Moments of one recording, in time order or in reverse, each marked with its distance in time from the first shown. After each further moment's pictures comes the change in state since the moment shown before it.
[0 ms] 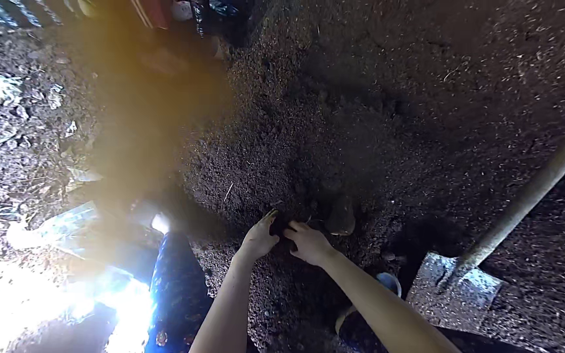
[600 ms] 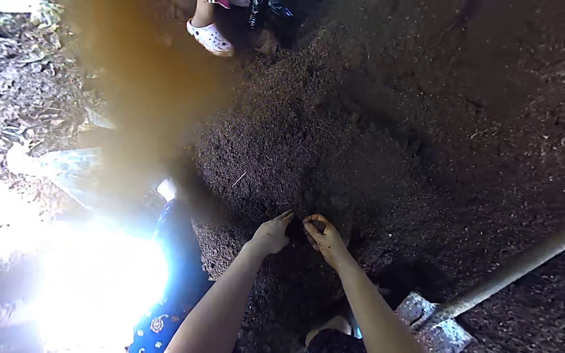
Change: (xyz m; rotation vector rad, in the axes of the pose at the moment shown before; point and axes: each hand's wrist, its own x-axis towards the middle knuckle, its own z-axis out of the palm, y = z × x) left_hand -0.008 0.016 0.008 0.099 -0.023 0.066; right_hand -0.018 0.015 -0.029 0.907 0.329 0.076
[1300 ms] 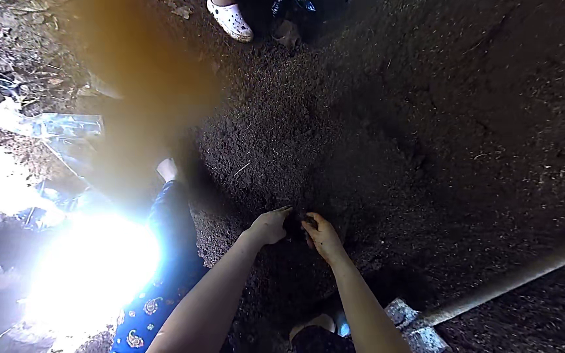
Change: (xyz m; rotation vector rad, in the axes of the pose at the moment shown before) left_hand 0.002 -0.013 0.000 -0.077 0.022 0.025; right_hand 0.004 -0.016 0.009 -0.304 -0.031 0.079
